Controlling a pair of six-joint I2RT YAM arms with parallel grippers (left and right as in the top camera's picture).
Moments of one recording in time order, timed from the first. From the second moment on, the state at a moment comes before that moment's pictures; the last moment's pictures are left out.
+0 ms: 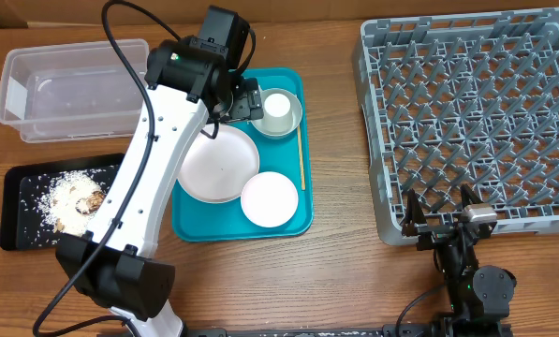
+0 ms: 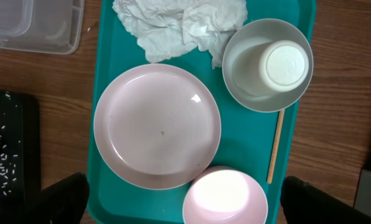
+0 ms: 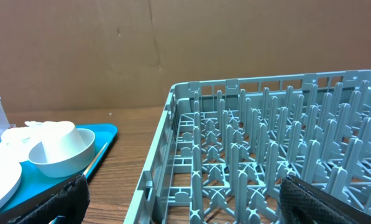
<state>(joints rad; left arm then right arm) -0.35 1.84 1.95 -1.36 -0.16 -0.52 -0.02 0.01 0.02 -0.02 -0.13 0.09</state>
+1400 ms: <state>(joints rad) -0.23 2.25 1.96 -0.77 -0.18 -0.43 -0.02 0.01 0.02 -0.02 -0.13 0.09</state>
